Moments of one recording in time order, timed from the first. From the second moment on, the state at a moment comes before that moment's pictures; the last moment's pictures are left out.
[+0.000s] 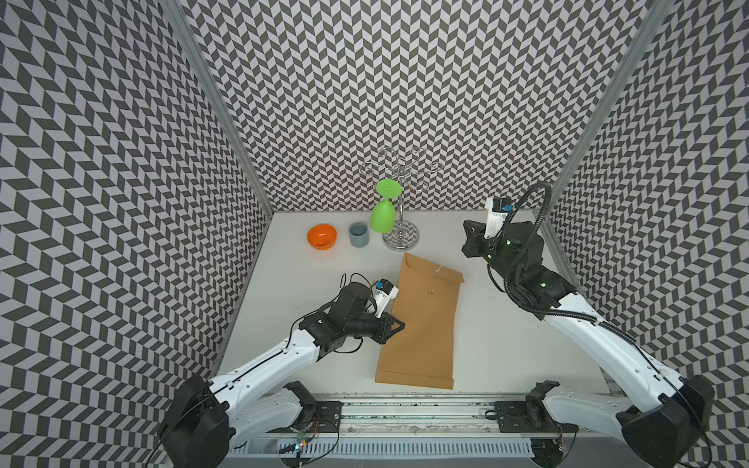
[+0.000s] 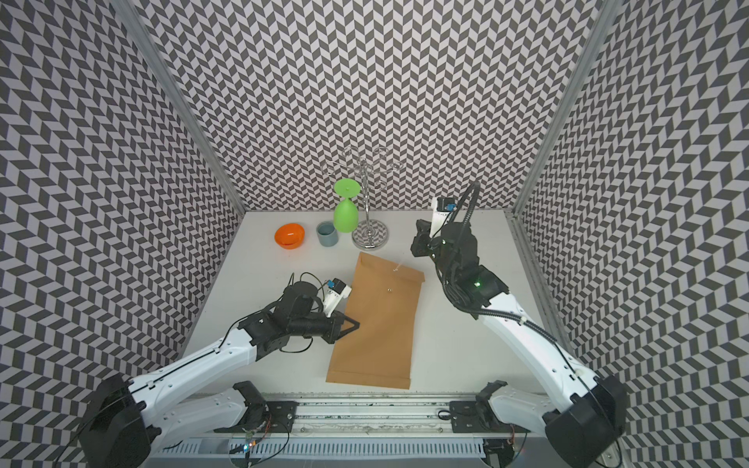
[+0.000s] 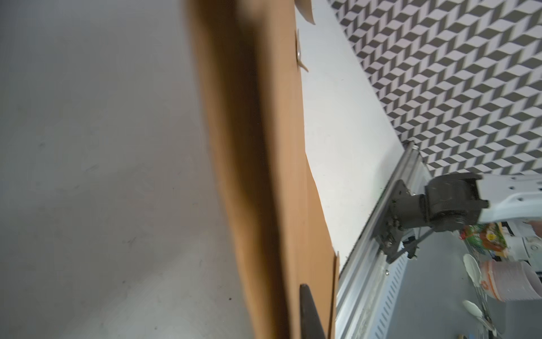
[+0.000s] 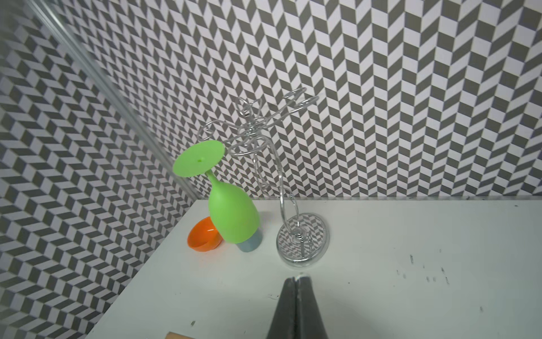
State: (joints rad) left arm -0.68 1.09 0.64 -0.28 0.45 -0.41; right arm 0.50 1.19 1.10 -0.10 0.15 0.34
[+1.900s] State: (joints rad) left arm -0.84 1.53 0.51 0.16 0.33 -0.57; right arm 0.09 2.17 1.65 -0.15 -0.11 0.45
